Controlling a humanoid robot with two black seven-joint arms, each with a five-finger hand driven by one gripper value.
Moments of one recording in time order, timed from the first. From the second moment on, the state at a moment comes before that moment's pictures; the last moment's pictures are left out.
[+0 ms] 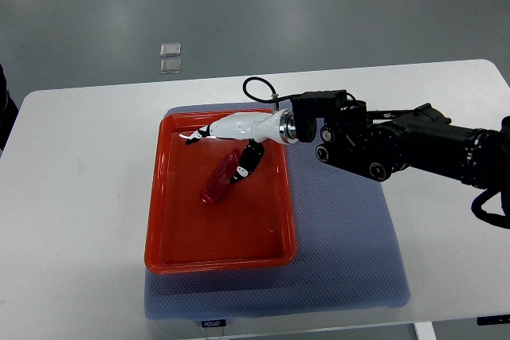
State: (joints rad) left arm -0.02 0.00 0.07 -0.17 0.12 0.02 -0.02; right arm 1.20 -0.02 -0.07 0.71 -1.18 0.10 0.38
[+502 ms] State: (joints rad) left arm -0.02 0.00 0.07 -0.17 0.12 0.02 -0.02; right arm 1.00 -0.23 0.35 0.71 -0.45 0.28 0.20
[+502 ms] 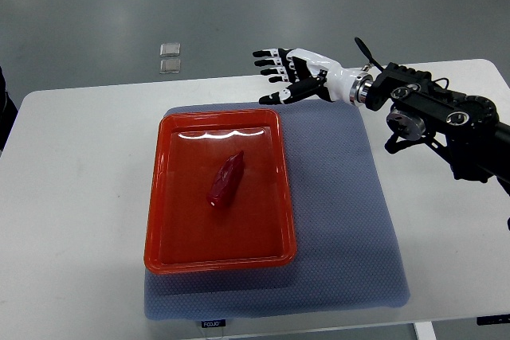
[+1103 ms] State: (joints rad) left arm -0.02 0.00 0.07 -0.17 0.12 0.02 -0.02; right arm 0.82 -0.23 0.57 0.64 0.09 0.29 0.13
